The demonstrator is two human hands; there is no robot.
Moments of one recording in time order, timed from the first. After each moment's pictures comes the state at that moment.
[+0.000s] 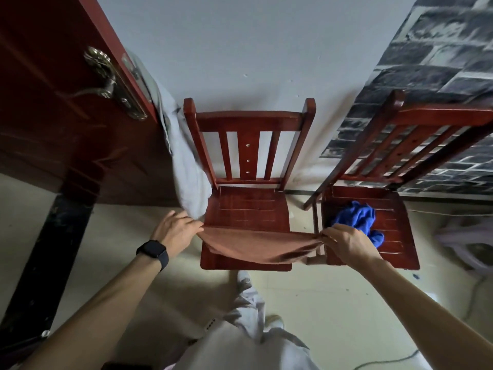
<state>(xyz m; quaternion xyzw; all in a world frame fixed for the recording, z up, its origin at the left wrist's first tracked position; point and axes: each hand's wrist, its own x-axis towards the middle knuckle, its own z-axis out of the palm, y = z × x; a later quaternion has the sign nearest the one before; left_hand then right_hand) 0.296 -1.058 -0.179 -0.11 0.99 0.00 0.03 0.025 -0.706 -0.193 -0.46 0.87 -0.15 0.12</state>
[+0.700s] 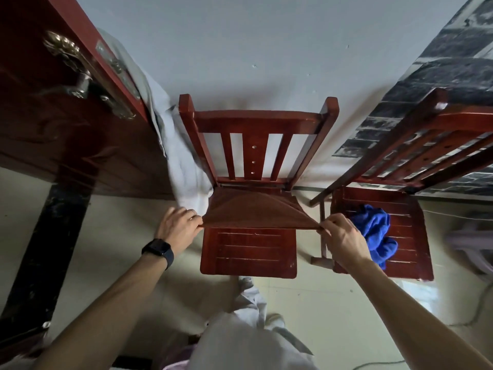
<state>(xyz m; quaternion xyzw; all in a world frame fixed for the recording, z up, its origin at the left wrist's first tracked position) 0.256 -1.098 -0.232 -0.17 0.98 0.01 0.07 0.000 -0.770 -0.242 -0.39 0.91 -0.14 0.09</state>
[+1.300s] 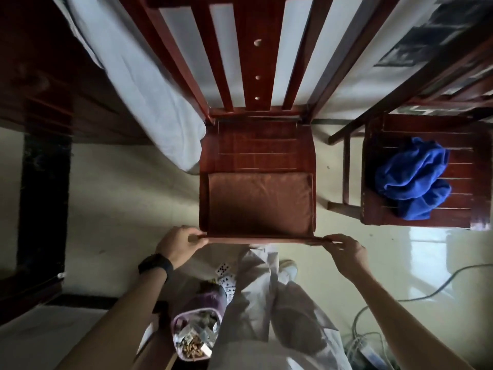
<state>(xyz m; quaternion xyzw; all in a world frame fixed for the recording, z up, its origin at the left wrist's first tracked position) 0.342 -1.033 -0.392 -0.41 0.80 0.33 0.29 0.104 -0.705 -0.407 -0.01 0.88 -0.23 0.42</state>
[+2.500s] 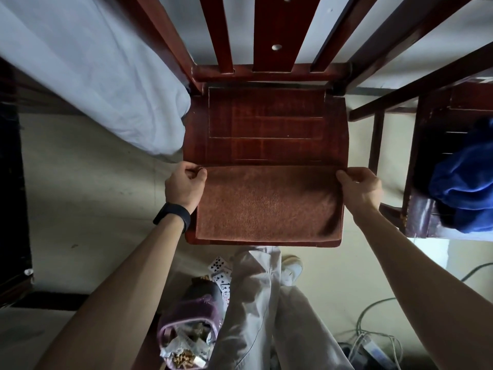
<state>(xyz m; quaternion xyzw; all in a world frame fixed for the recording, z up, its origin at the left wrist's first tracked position) 0.235 -1.092 -0.553 -0.62 0.69 0.37 0.05 0.009 -0.825 -0.558 0.13 0.91 -0.28 0.28</state>
